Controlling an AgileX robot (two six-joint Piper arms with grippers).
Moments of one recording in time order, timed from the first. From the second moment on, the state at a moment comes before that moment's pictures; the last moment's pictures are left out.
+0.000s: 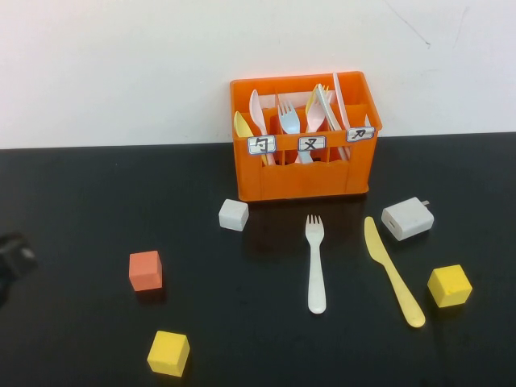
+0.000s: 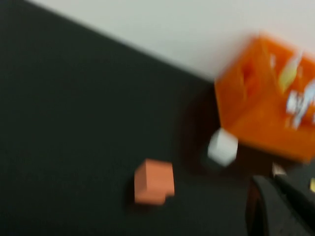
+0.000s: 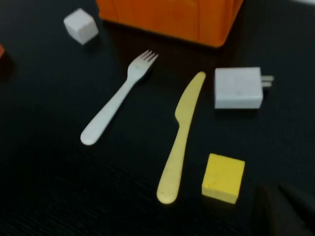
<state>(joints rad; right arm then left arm) -0.07 1.02 -0.74 0.74 0.76 -0.90 -0.19 0.68 -0.61 -0.02 0.41 -0.56</state>
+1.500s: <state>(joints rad) 0.36 1.97 -1.35 0.26 0.86 -0.63 -0.27 1.08 -0.64 -0.45 0.73 -0.06</state>
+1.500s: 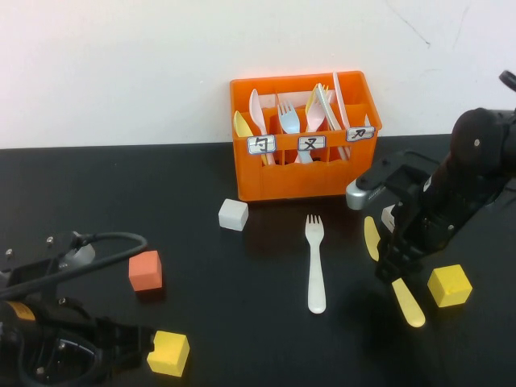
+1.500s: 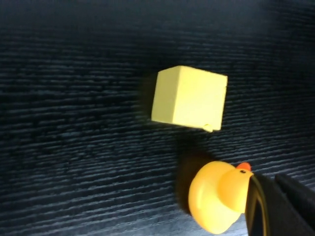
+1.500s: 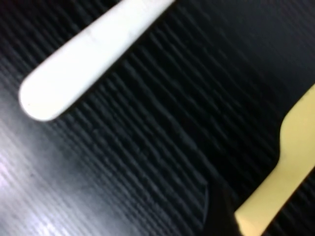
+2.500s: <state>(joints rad) 0.41 2.02 -1.38 0.14 0.87 -0.56 -0.27 1.08 -0.64 -0.62 0.67 0.10</state>
